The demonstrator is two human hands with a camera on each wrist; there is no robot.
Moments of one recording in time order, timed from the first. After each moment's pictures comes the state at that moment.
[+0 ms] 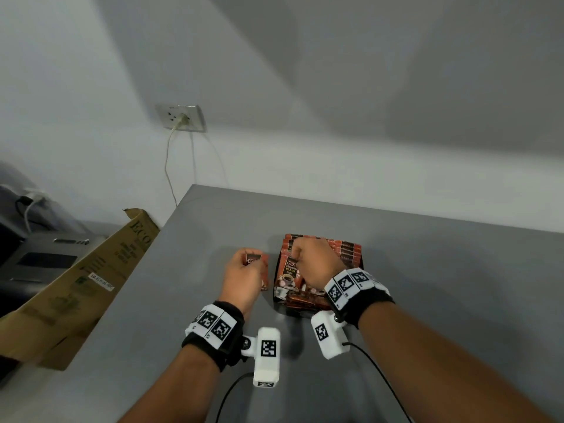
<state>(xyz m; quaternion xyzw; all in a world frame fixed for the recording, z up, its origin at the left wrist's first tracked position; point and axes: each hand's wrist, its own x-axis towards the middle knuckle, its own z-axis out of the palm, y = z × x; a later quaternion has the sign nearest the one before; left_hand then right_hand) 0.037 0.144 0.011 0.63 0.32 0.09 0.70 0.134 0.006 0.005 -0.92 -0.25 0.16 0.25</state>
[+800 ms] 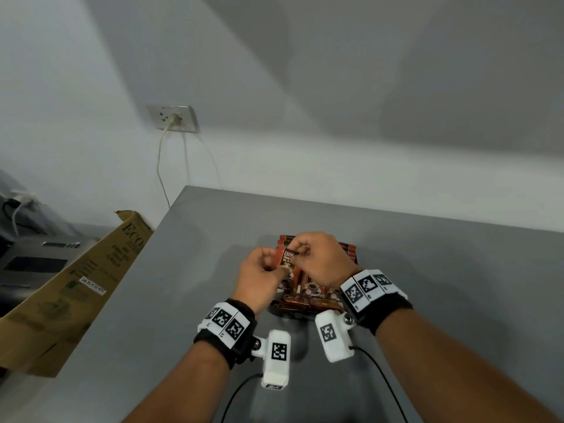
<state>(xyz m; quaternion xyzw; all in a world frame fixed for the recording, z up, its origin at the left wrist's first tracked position) 0.047 0.126 0.006 0.73 0.22 0.05 0.64 0.125 -0.014 0.031 -0.87 -0.26 0.12 0.41</state>
